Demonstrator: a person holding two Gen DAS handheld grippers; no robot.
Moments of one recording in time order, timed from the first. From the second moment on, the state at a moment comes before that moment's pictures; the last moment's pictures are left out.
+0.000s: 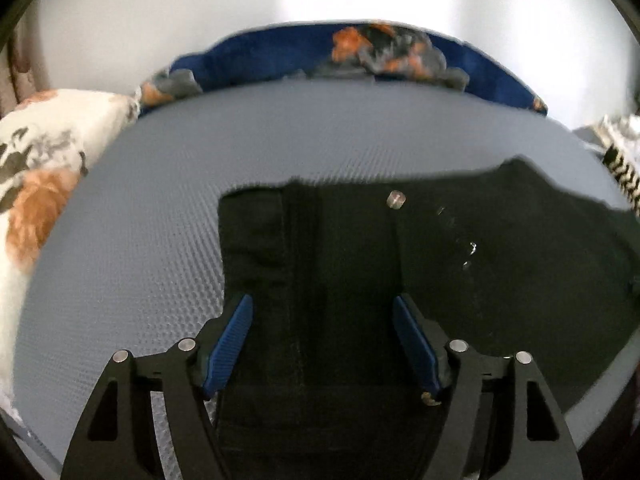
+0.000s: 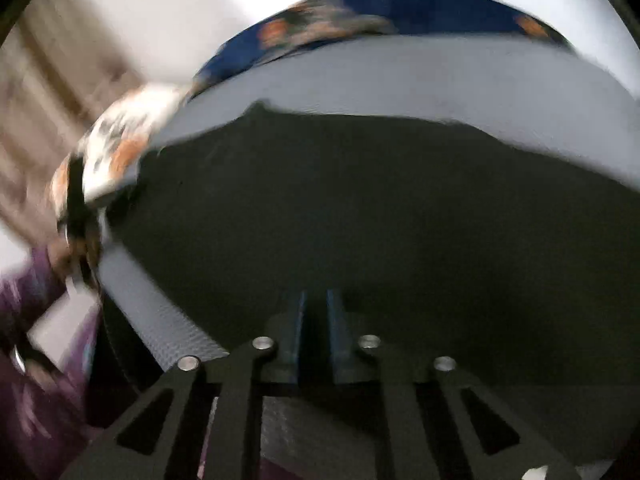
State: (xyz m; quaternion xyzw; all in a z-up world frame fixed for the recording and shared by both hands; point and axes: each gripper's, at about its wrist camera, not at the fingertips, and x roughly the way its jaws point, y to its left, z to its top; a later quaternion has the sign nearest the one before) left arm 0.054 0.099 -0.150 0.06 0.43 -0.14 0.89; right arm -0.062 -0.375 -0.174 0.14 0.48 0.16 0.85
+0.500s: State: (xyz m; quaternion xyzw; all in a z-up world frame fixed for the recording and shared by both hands) left arm 0.010 0.044 -0.098 0.07 0.42 -0.15 0.89; right arm -0.211 -0.579 -0.141 0.27 0.34 -0.07 0.90
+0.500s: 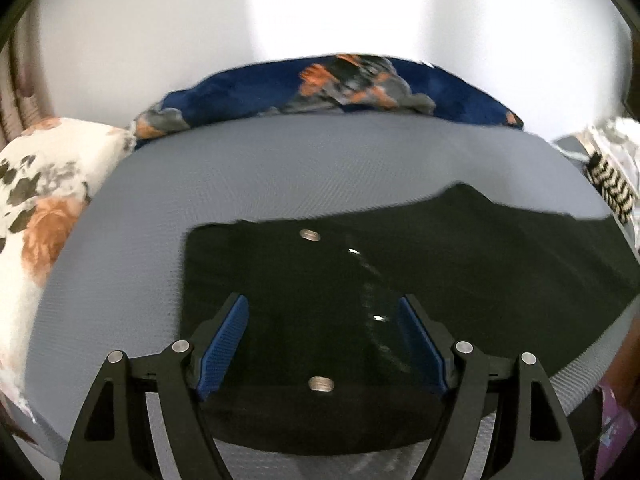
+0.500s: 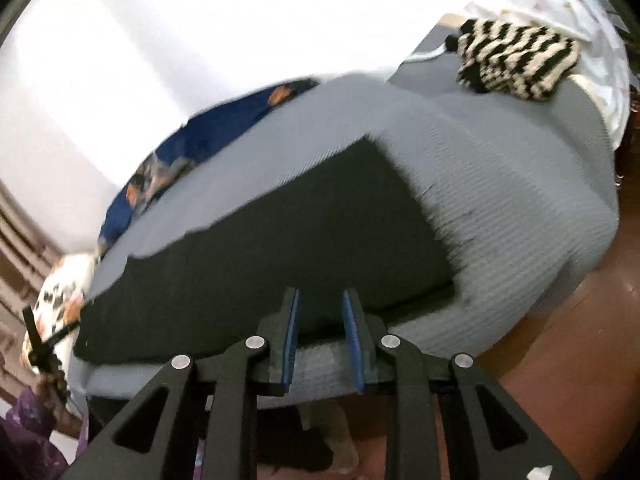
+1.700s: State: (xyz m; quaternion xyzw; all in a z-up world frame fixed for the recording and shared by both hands) left arm -0.008 -0.030 -0.085 -0.03 0.49 -0.20 0.85; right arm -0.157 -0.670 -0.178 0.43 0.37 0.12 0.81
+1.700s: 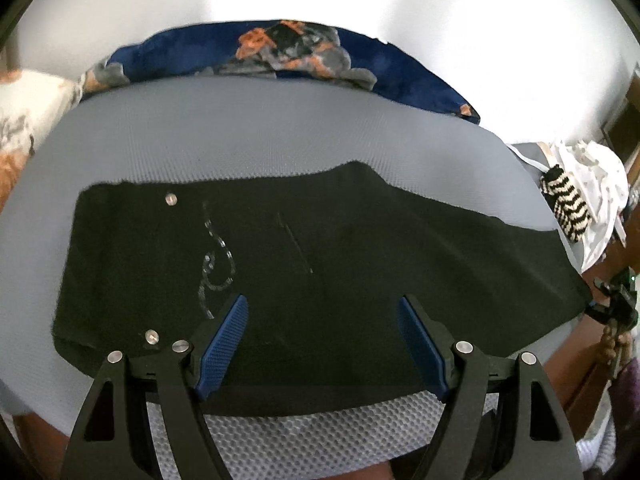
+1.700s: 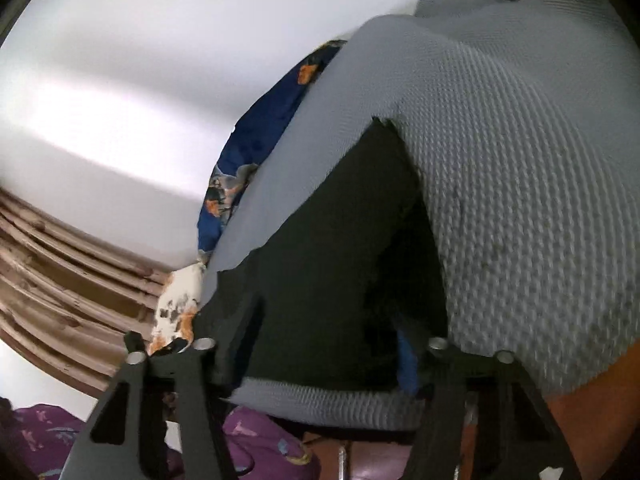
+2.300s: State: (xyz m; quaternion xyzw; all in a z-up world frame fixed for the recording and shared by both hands) left arm -0.009 -0.018 -0.088 -0.06 0.49 -0.18 0.85; right arm -0.130 -0.633 -0.150 0.36 0.40 0.03 0.84
